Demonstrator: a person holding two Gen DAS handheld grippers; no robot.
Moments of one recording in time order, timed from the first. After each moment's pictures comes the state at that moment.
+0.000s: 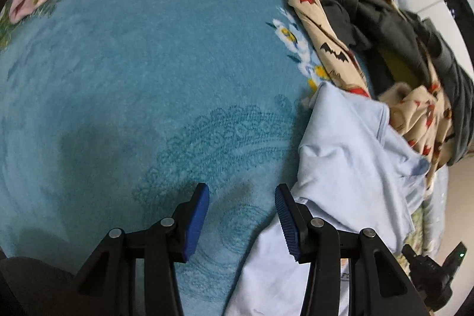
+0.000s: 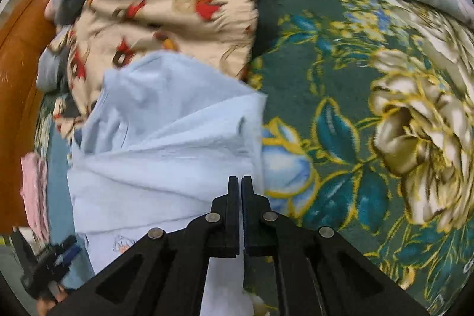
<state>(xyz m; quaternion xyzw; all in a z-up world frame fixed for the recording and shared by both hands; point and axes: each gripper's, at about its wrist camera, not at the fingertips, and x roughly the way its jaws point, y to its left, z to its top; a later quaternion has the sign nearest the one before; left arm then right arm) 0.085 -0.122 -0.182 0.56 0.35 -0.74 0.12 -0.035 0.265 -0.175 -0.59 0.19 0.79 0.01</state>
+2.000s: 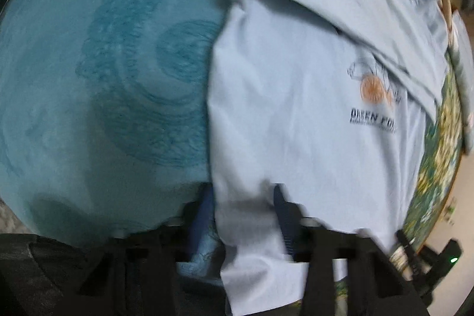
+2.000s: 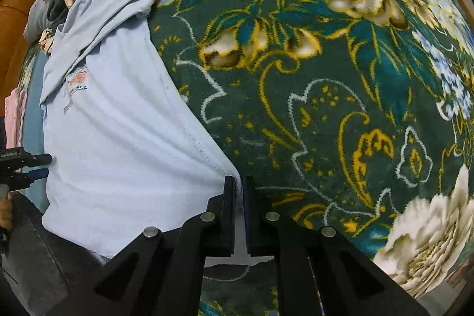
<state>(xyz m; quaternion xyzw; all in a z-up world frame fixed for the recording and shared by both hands) 0.101 -0.027 -0.195 0.77 0.15 -0.62 0.00 0.206 0.331 -0.193 -0.67 0.15 0.73 0.03</state>
